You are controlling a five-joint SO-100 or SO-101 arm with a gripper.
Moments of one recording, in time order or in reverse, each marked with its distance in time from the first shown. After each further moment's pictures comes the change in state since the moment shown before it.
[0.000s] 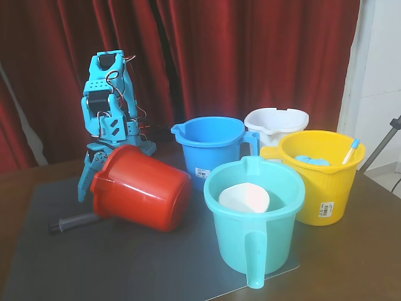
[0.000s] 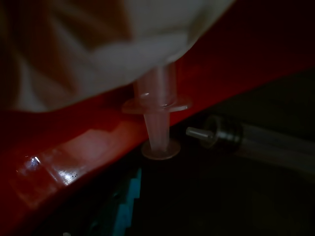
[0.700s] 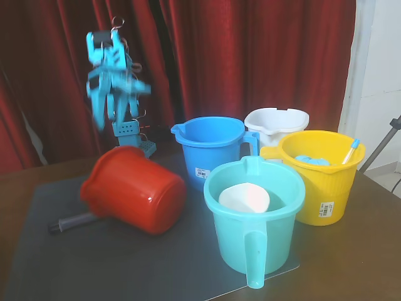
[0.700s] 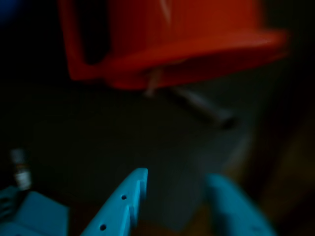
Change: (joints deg) arm -3.6 52.7 -4.5 35.9 -14.3
